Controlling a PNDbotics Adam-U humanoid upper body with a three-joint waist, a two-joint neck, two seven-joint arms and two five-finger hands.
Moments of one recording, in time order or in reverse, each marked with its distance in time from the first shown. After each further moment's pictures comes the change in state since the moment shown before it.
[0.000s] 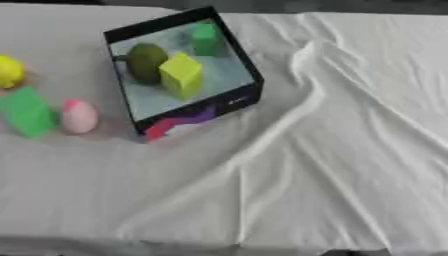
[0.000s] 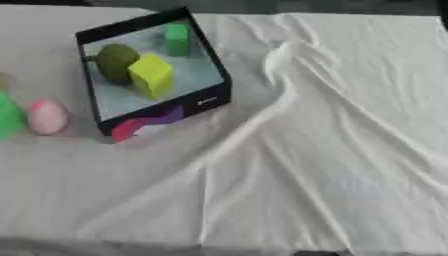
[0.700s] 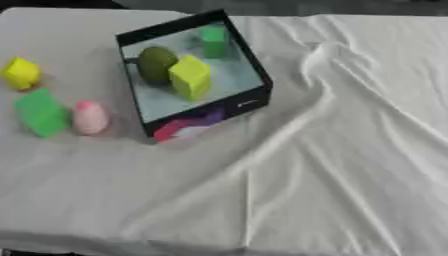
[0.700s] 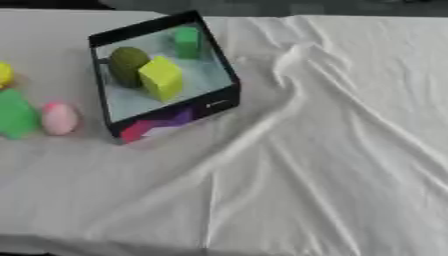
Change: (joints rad) left arm -0.146 0.417 -0.116 0.140 -0.261 -0.218 -0.511; right arm 0.026 0.036 -0.038 0.069 0.062 -0.012 -0.029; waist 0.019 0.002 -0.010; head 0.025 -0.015
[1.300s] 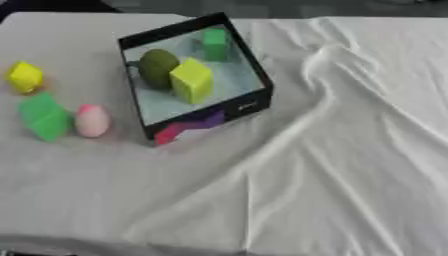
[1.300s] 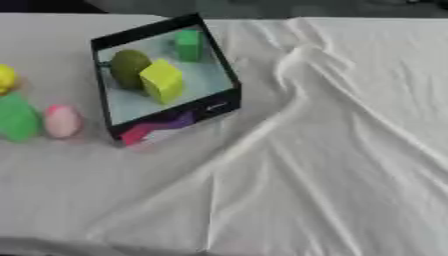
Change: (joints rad) left arm -0.082 0.052 -0.103 0.081 -0.166 -0.120 -0.163; right arm -0.009 0.029 -0.004 0.074 0.072 0.068 0.027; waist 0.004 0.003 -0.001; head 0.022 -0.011
